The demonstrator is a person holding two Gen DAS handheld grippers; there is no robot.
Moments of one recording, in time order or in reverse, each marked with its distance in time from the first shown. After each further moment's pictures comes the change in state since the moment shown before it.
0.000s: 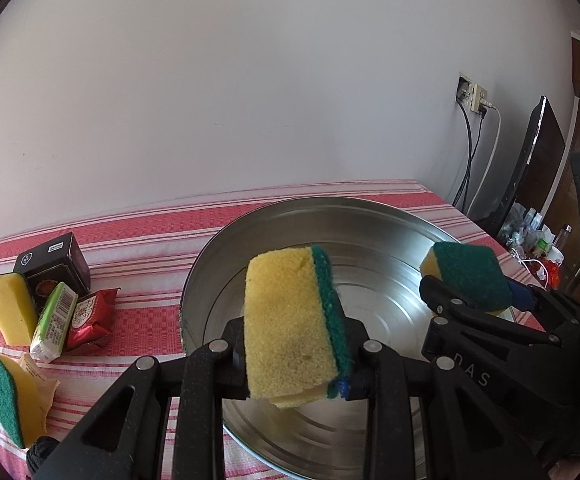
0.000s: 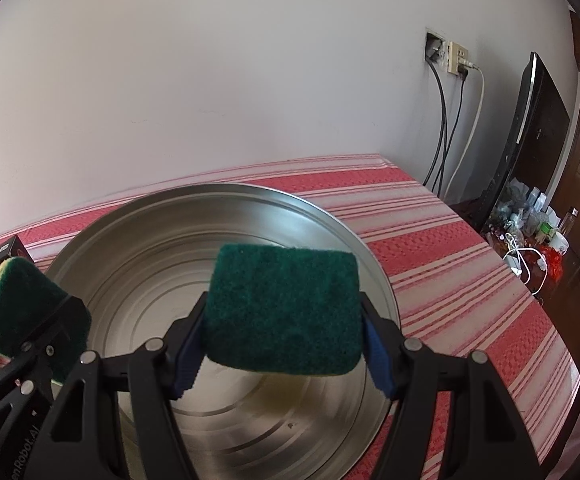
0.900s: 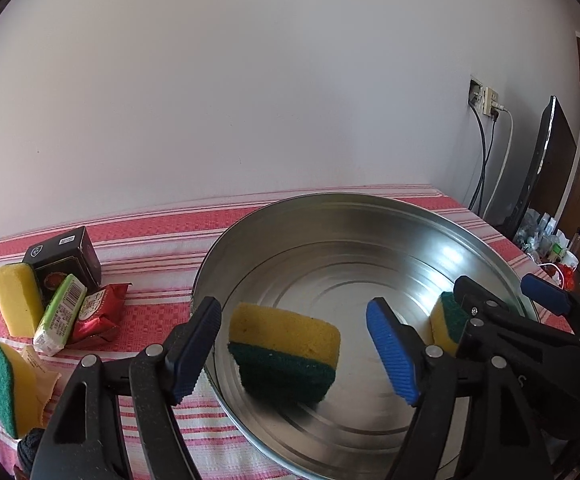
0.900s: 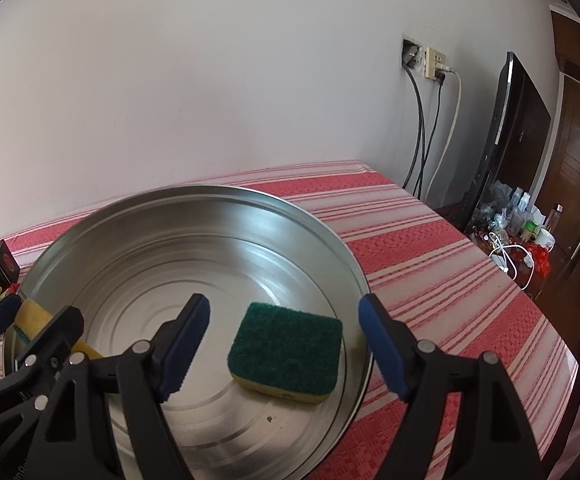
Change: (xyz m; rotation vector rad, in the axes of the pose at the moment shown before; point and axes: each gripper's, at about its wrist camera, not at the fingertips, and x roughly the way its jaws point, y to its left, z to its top) left arm 0.004 0.005 -0.014 -0.002 -0.055 0.054; right arm -0.006 -0.007 -0.013 0.028 -0.063 -0.059
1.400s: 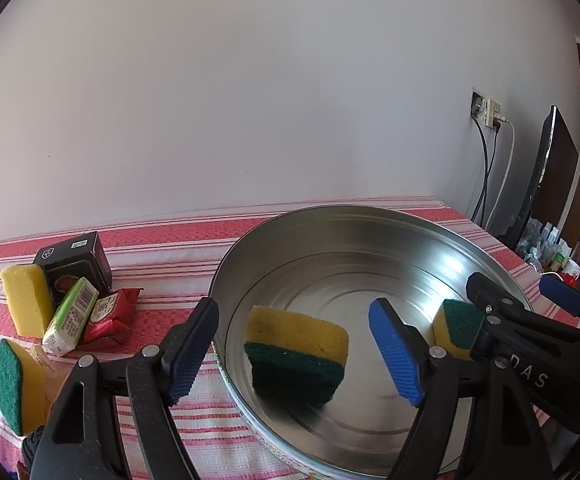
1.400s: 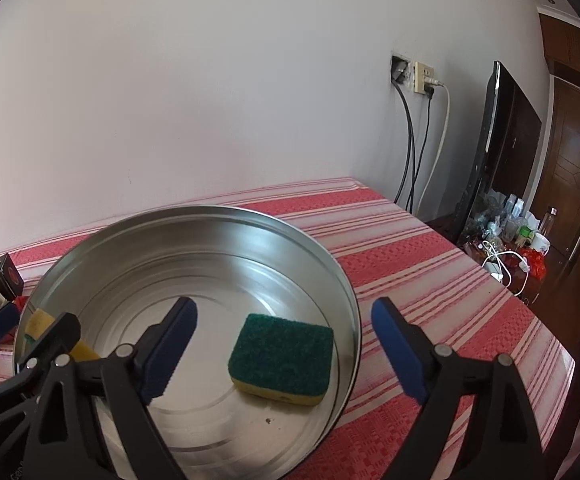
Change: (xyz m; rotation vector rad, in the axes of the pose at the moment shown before) left arm -0.009 0.004 -0.001 -0.009 -0.046 0.016; right arm -0.017 -0.005 0.002 0.020 -0.067 -0.012
